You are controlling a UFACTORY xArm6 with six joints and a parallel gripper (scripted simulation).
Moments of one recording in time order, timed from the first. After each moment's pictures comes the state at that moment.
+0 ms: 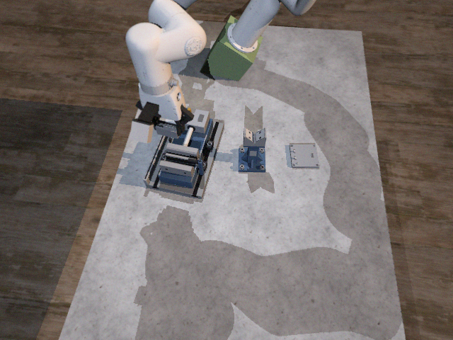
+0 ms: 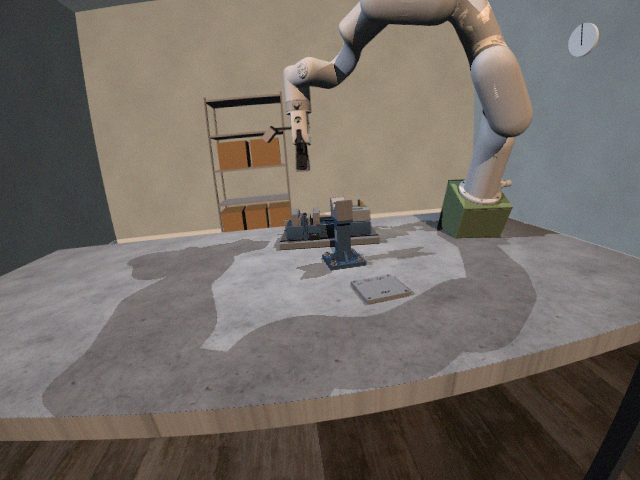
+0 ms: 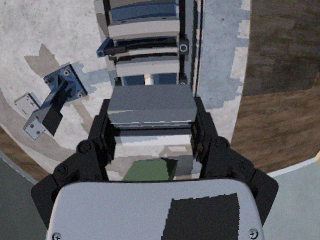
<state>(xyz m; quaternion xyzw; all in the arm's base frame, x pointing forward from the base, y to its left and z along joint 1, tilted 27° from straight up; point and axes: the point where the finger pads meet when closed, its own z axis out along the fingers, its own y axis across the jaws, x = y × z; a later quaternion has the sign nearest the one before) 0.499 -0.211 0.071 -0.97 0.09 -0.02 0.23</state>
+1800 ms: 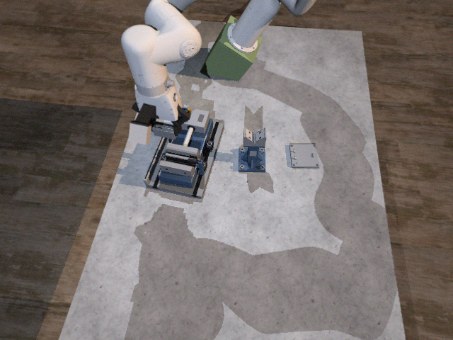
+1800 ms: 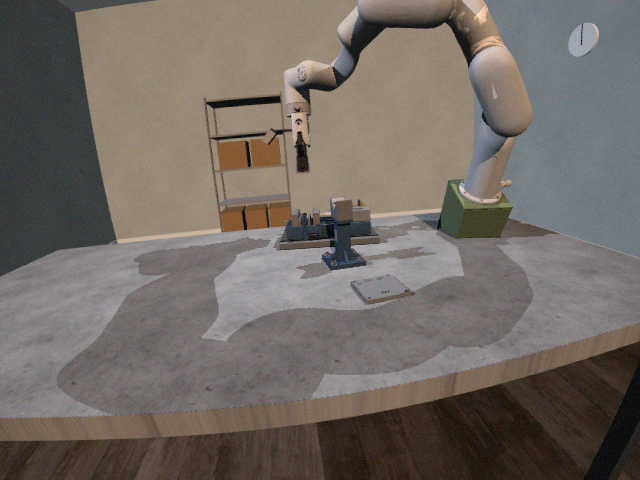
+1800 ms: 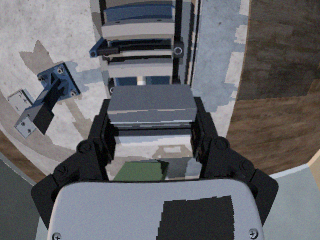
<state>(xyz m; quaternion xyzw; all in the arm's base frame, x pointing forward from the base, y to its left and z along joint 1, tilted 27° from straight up) 0.499 -0.217 0.061 -0.97 0.07 -0.03 0.23</state>
